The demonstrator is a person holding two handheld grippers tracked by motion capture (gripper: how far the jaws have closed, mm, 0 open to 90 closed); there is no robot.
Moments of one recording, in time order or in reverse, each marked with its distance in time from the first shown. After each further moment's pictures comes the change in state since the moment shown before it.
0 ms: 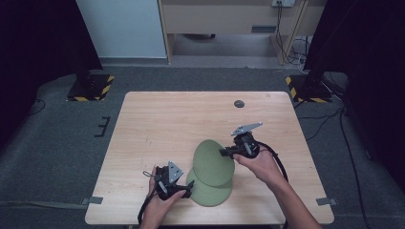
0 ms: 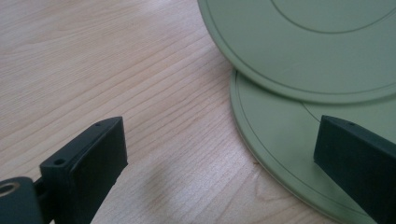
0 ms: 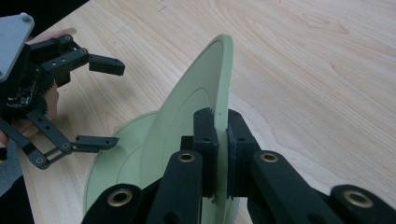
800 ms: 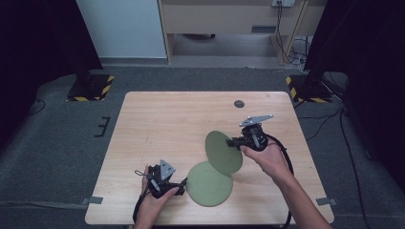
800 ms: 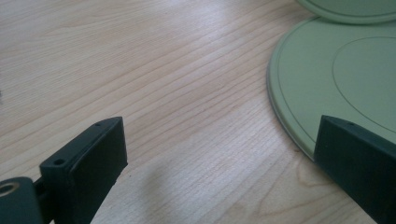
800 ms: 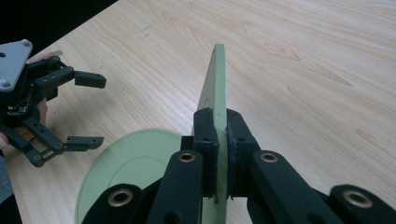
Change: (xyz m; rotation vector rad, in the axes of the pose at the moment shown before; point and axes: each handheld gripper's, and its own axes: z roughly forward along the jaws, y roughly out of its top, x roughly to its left) left arm 0.021 -0.007 -0.007 0.004 0.031 -0.055; right arm -0.008 0.016 -0.029 -0.061 -0.071 0.012
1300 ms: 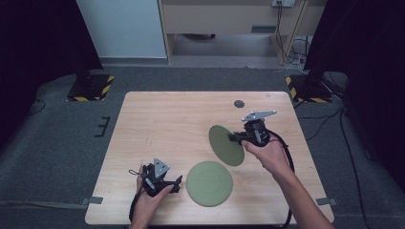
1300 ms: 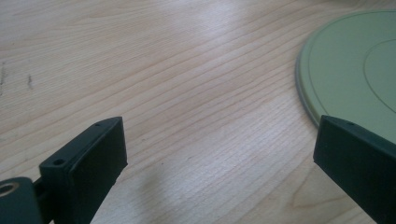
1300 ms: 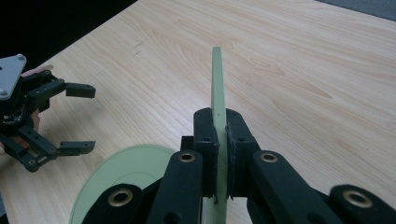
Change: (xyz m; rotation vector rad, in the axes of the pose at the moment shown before) left arm 0.016 -0.005 -0.003 0.000 0.025 -0.041; right arm -0.006 0.009 -0.006 -0.044 -0.030 0.020
